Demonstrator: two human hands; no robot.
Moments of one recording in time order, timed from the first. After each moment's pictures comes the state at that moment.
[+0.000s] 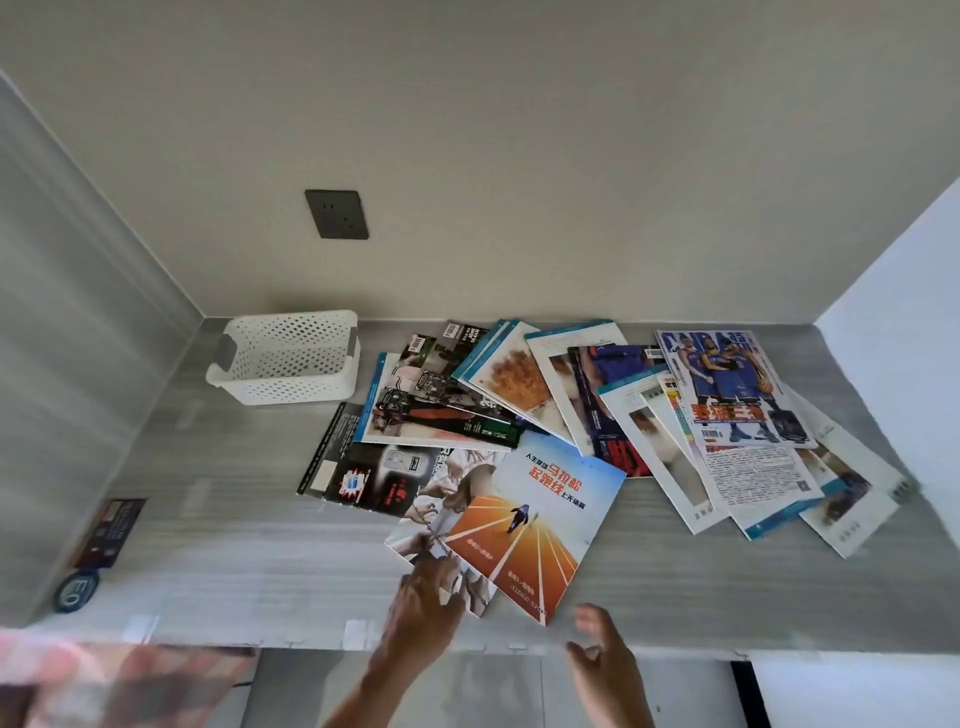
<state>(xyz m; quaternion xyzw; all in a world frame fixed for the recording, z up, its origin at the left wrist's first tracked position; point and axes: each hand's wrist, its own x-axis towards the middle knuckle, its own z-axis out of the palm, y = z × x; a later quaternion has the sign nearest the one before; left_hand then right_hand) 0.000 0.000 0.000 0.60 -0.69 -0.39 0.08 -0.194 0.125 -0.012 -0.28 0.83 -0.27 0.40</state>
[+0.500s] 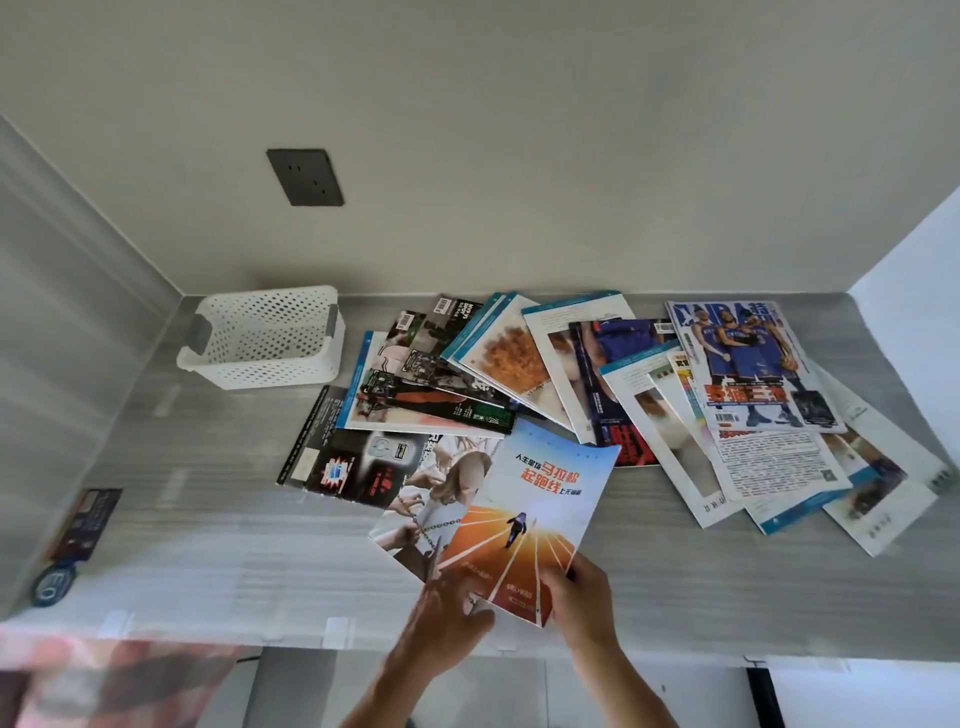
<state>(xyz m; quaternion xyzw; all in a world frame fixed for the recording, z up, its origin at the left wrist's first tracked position) -0.046 0.004 -0.017 0.54 -0.69 -0.48 0.02 -0.210 0.049 -0.005 -0.16 0.77 -0.40 0.47</state>
